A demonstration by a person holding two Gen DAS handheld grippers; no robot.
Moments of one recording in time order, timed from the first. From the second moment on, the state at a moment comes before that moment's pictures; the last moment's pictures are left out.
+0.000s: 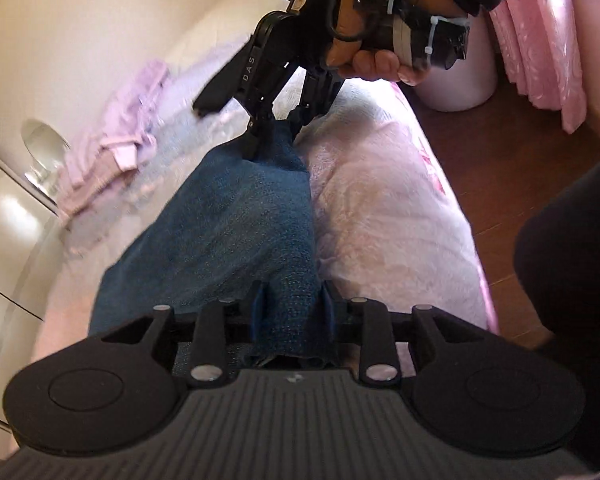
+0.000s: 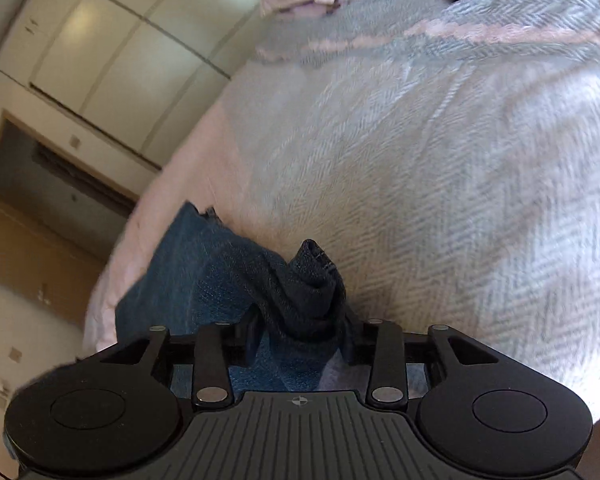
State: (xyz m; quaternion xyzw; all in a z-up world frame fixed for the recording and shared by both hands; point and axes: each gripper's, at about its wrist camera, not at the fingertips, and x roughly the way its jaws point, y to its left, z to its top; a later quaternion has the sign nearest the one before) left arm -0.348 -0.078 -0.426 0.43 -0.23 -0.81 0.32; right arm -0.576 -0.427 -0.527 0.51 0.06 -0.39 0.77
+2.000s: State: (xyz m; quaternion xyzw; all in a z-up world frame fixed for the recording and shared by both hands) left arm -0.253 -0.208 -0.464 0.51 -0.40 -0.68 0.33; right arm -0.492 -0.307 -0.453 0.19 0.20 -0.44 0.86
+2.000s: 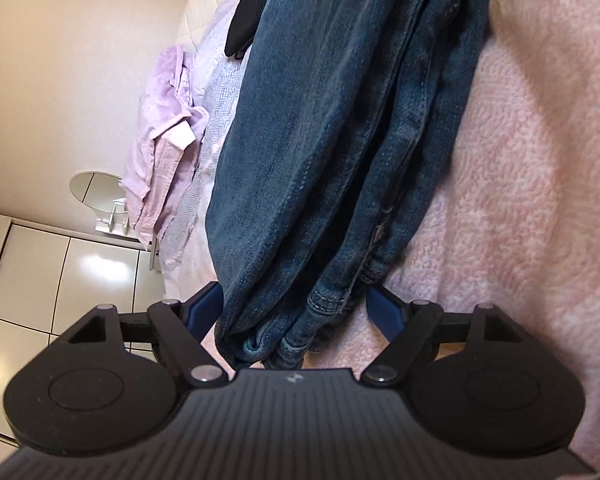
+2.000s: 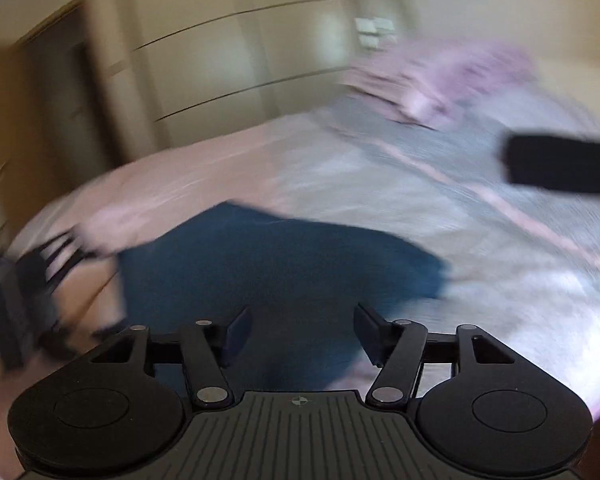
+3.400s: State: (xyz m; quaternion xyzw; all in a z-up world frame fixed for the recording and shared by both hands) left arm -0.298 -0.196 -0.451 0.50 -0.39 -0.70 0.32; right arm -0.404 -0.205 -0.539 -0.27 0.43 -0.40 0.76
